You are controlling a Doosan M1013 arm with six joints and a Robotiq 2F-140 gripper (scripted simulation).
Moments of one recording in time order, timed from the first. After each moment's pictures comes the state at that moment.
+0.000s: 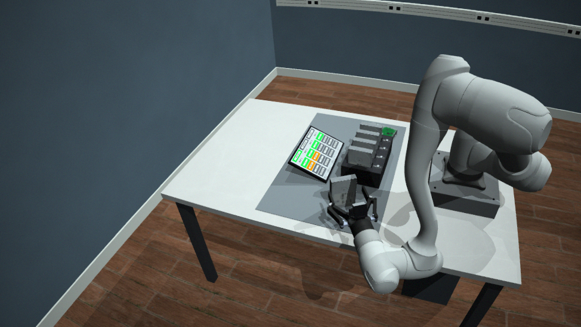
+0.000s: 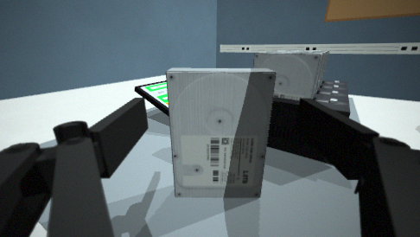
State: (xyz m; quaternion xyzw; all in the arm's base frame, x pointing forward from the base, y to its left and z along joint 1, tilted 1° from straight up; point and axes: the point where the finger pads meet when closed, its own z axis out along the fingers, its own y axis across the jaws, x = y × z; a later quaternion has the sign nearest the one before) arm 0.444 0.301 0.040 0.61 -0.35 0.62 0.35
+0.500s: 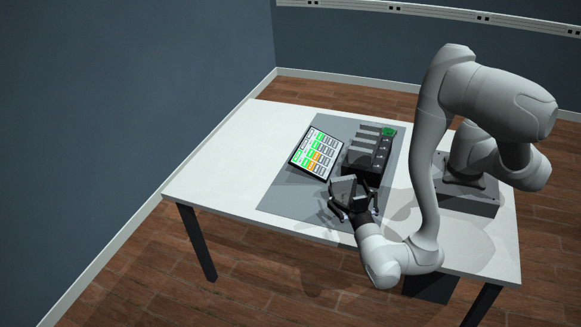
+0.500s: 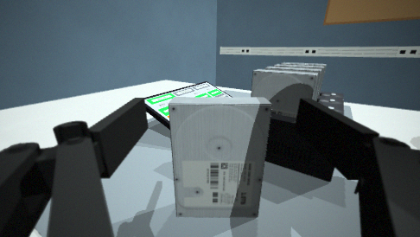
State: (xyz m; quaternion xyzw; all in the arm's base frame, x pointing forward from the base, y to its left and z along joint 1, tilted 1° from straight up) arm 0.444 0.301 0.070 0.61 -0.35 0.62 0.35
